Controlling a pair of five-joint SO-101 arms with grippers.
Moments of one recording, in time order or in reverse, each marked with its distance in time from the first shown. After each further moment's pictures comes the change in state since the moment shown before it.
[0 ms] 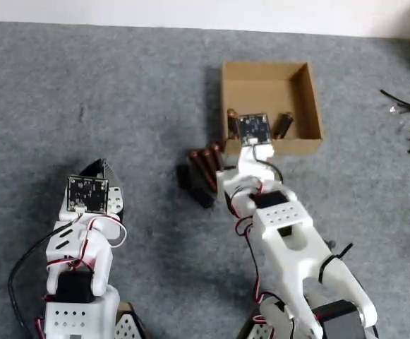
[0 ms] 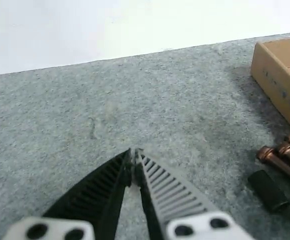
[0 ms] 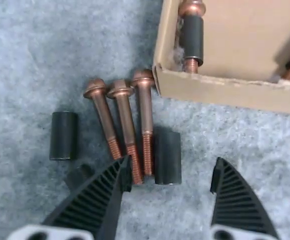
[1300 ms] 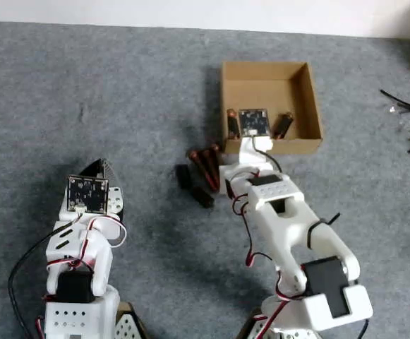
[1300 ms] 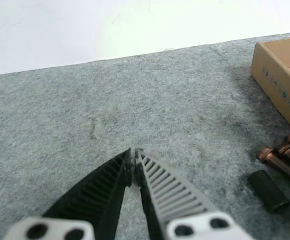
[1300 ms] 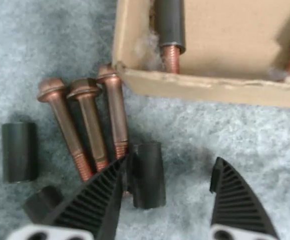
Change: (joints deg) left arm 0.0 0.0 0.0 0.0 0.0; right arm 3.0 20.0 -10.3 -1.3 -0.1
